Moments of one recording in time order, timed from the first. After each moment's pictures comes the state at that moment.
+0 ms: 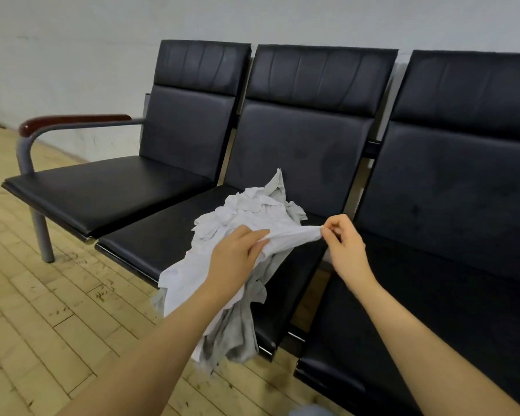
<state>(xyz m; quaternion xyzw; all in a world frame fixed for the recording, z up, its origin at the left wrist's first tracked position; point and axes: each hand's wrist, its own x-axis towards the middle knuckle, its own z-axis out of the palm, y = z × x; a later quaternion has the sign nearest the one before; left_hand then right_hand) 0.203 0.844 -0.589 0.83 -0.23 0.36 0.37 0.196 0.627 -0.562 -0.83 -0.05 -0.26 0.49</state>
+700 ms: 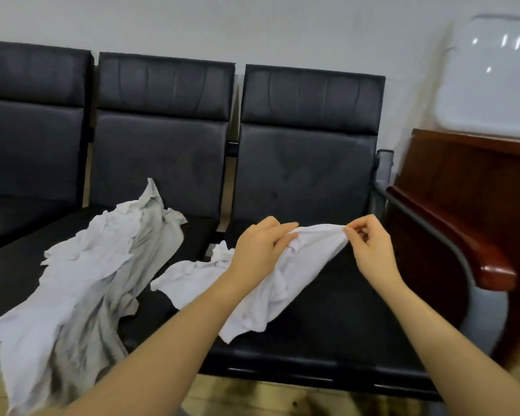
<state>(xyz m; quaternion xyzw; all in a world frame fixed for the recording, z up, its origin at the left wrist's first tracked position) 0.121 0.614 -0.540 0.71 -0.47 0.27 0.45 0.012 0.432 -0.522 -0.80 0.14 -0.42 0.40</state>
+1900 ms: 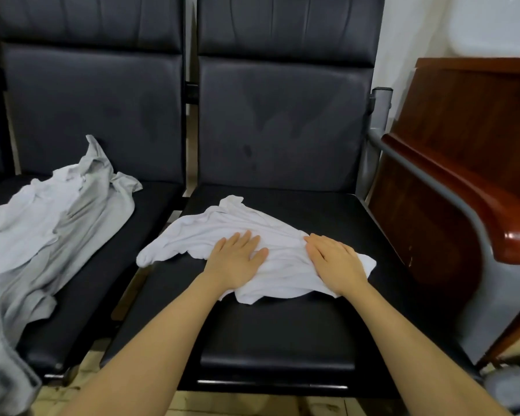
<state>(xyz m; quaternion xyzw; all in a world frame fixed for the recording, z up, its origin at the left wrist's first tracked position) 0.170 0.540 -0.652 0.91 -0.38 -0.09 0.13 0.044 0.356 -0.645 -0.96 0.21 -0.08 0.15</state>
